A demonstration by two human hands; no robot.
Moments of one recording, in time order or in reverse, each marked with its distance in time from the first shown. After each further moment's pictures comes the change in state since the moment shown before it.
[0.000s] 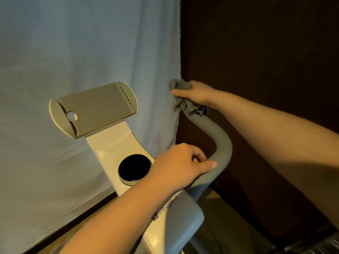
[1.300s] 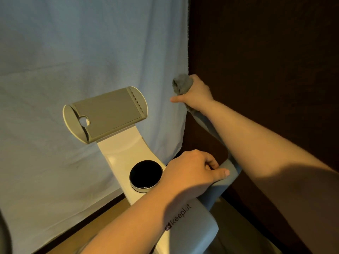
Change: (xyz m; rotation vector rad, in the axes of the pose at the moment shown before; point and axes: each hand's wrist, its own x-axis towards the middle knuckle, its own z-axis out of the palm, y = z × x) left_hand 0.003 -0.003 0.001 0.024 -0.021 0.031; right_hand 0.016 -0.018 0.021 0.106 0.209 -0.048
